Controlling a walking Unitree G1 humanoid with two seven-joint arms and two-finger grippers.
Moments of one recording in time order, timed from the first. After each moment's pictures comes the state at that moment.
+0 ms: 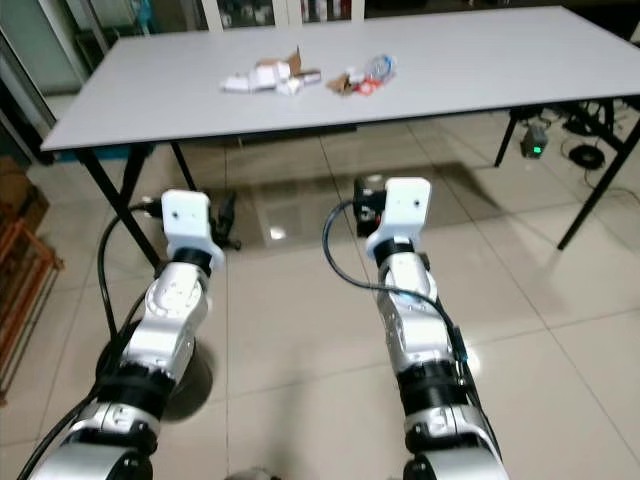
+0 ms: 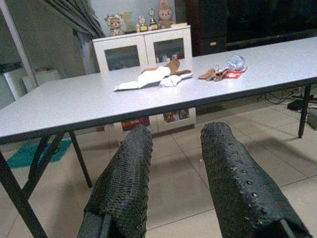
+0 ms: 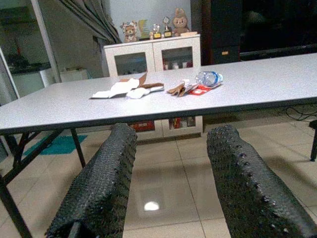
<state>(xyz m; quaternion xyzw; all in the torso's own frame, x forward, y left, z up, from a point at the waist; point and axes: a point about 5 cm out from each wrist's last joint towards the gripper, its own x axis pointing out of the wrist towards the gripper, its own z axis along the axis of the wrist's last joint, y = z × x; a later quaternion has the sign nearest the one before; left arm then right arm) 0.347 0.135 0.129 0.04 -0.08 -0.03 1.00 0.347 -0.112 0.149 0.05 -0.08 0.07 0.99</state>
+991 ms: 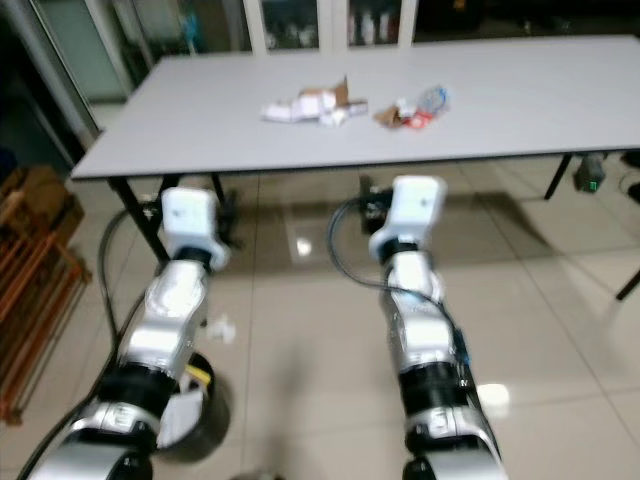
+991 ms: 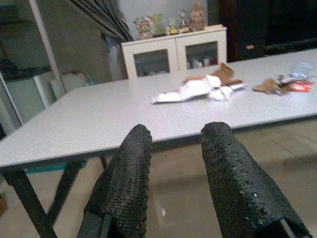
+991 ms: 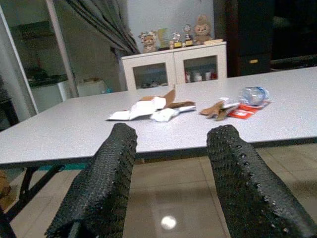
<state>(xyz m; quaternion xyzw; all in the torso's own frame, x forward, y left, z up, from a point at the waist) 0.348 0.136 0.132 0.04 -0.08 -0.02 1.00 0.346 -0.115 0.150 0.06 -0.09 0.05 0.99</state>
